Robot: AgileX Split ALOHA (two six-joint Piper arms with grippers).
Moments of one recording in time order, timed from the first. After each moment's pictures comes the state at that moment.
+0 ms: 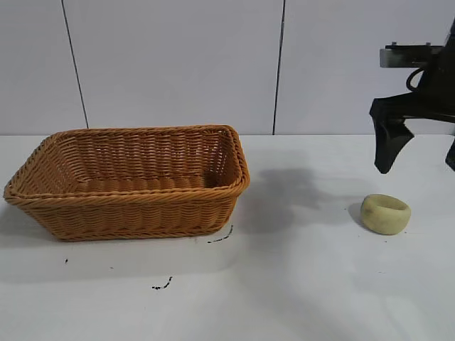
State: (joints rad) left arm -0.06 0.00 -0.50 0.04 1.06 0.03; right arm 0.08 1.87 -1.30 0.02 0.85 -0.06
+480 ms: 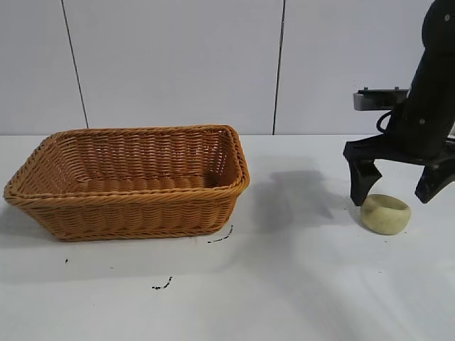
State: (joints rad) left arm -0.06 0.00 -0.50 0.04 1.06 0.03; right arm 0.09 2.05 -1.30 0.03 0.68 -0.06
